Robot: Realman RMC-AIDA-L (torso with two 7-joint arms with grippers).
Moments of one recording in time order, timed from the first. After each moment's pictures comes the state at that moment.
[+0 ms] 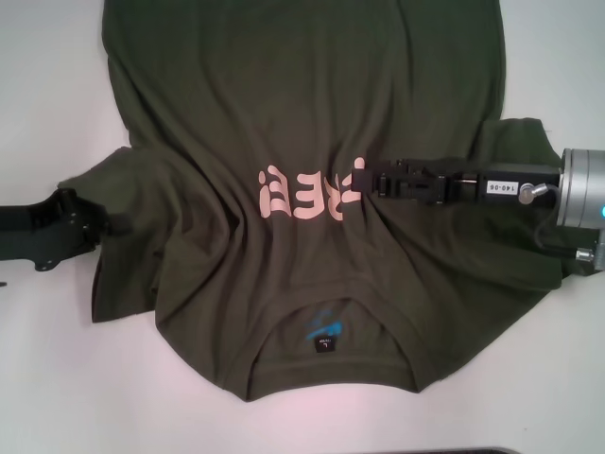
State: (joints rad) left arm -0.46 -2.00 -2.46 -0.65 -0.91 1.47 -2.64; right arm 0.51 2.07 -0.83 -0.47 -1.85 -1.49 1.74
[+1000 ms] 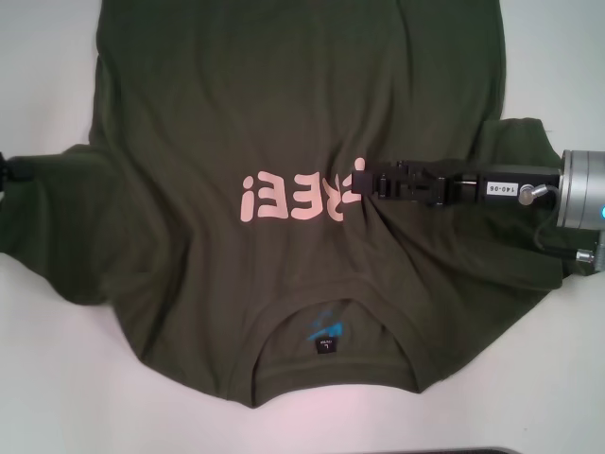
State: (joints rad) left arm -0.44 -1.91 -2.59 -0.75 -0.90 1.55 -2.71; right arm 0.51 2.07 -0.83 -0.47 -1.85 -1.49 1.74
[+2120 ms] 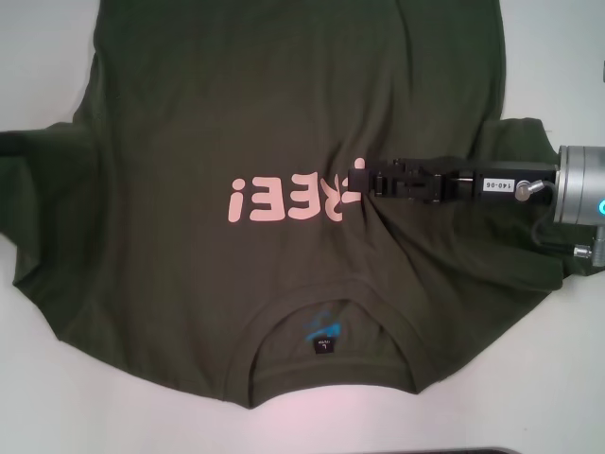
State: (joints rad) left arm -0.49 -1.85 -2.62 -0.77 -0.91 1.69 -2.75; right arm 0.52 2.07 -0.84 -0.47 -1.85 -1.49 1.75
